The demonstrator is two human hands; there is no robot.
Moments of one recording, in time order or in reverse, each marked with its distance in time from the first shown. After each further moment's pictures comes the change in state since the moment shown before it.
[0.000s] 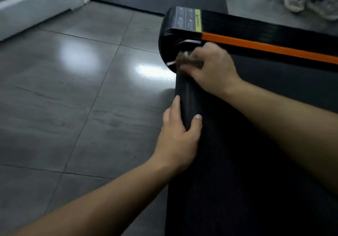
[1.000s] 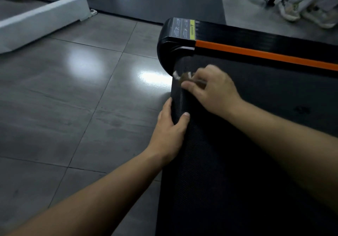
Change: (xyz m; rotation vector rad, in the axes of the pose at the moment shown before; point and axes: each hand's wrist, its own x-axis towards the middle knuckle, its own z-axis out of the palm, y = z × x) left_hand -0.007 0.009 -0.004 -0.088 0.033 -0.031; right_hand -0.057 -0.003 -0.024 0.041 -0.036 -0.007
